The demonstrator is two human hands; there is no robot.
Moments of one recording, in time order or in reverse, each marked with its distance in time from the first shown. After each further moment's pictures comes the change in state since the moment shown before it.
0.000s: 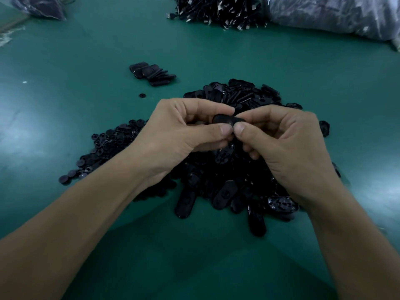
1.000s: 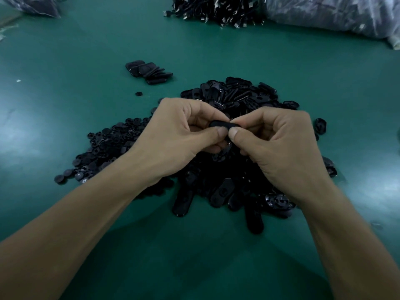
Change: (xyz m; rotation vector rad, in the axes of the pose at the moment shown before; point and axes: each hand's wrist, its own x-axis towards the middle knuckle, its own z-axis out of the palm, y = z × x) left_hand 0.000 -0.005 0.000 0.324 -0.002 0.107; right_hand -0.001 0.003 0.004 -0.131 0.032 -0.016
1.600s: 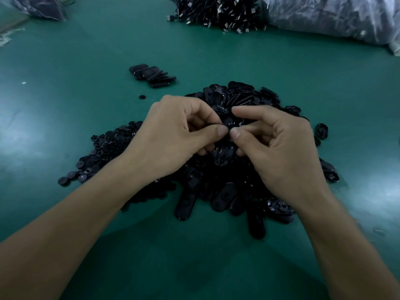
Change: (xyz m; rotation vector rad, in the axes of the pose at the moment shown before) left_hand 0.004 -0.001 -0.010 0.295 0.080 0.093; right_hand -0.002 0.004 0.004 -0.127 0.066 -0.022
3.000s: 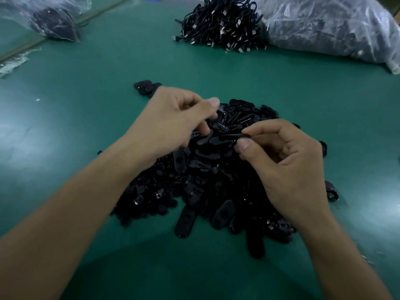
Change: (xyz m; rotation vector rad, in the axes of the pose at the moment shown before) left_hand 0.030 0.018 -0.020 -0.071 0.083 -0.158; right_hand 0.001 0.000 -0.001 0.191 0.095 -0.107
